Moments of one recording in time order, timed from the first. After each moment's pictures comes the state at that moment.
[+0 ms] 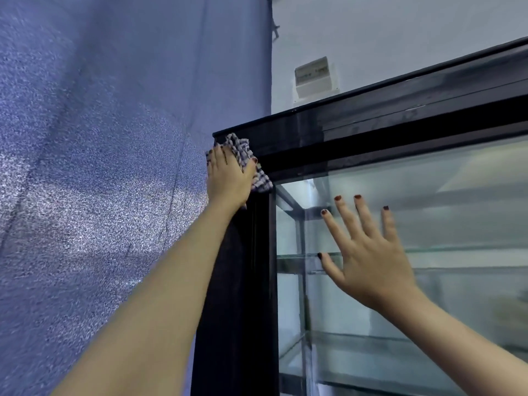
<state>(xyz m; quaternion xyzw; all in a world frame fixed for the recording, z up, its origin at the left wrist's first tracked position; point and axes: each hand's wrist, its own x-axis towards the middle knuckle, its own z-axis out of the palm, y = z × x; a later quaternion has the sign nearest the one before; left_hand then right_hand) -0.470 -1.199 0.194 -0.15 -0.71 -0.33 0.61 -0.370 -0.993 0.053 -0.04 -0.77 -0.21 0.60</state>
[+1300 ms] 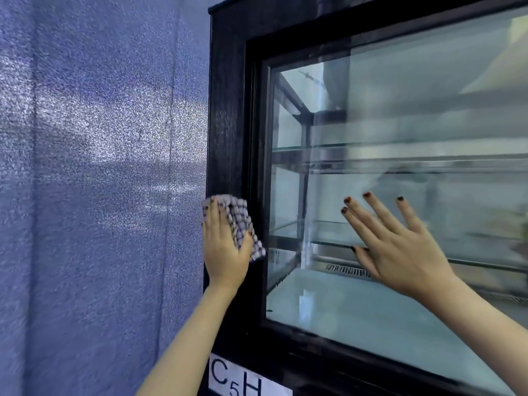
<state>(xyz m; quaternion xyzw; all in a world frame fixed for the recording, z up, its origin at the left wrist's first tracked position) -0.459 -1.189 -0.139 -0.15 -0.70 -0.38 0.59 -0.333 -0.918 -0.094 0.08 -0.75 -0.35 0.56</state>
